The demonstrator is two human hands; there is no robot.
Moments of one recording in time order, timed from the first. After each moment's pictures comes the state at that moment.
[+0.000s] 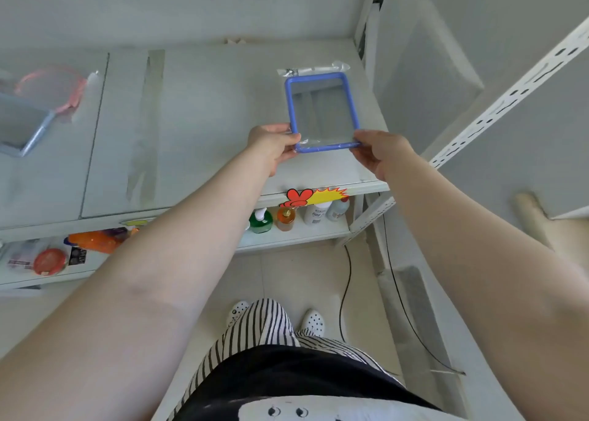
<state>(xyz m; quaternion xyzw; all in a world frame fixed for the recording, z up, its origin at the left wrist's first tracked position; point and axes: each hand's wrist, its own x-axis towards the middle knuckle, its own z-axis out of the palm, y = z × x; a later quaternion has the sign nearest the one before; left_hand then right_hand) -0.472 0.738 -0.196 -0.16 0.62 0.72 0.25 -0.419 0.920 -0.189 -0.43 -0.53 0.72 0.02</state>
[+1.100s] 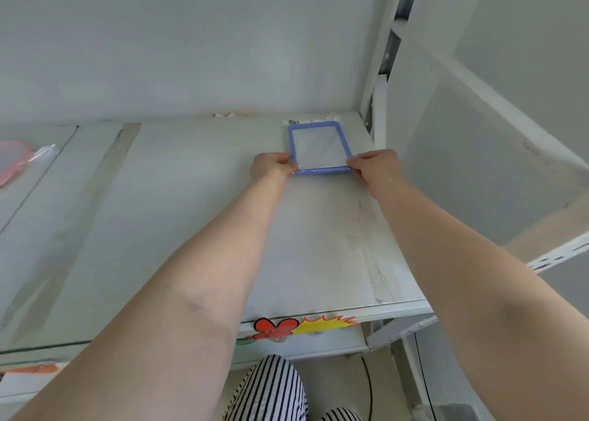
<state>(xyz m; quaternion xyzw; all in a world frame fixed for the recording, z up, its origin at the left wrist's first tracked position) -0.670 0.838 -0.314 -0.11 0.74 0.65 0.09 -0.624 1.018 -0.299 -0.31 -0.75 0.58 0.09</state>
